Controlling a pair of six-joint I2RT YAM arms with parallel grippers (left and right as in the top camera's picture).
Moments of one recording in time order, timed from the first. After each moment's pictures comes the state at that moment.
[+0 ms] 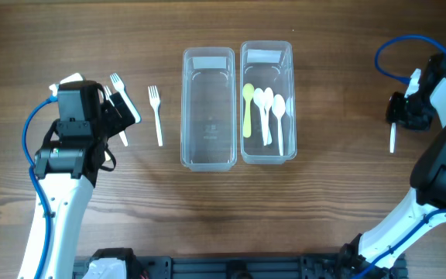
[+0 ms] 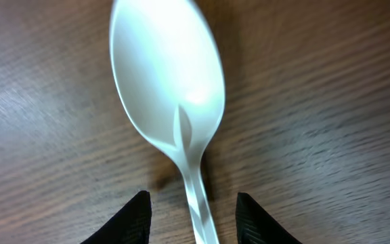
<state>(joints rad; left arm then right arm) 0.00 1.17 0.97 -0.67 -0.22 -0.42 -0.45 2.07 1.43 -0.80 0.02 -0.07</state>
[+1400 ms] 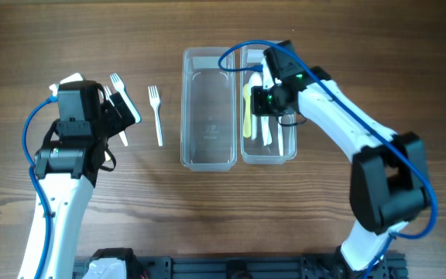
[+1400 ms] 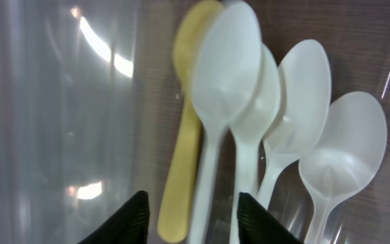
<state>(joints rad) 0.00 1.17 0.97 -0.67 -0.22 -0.42 0.38 1.93 1.36 -0.66 -0.18 0.32</state>
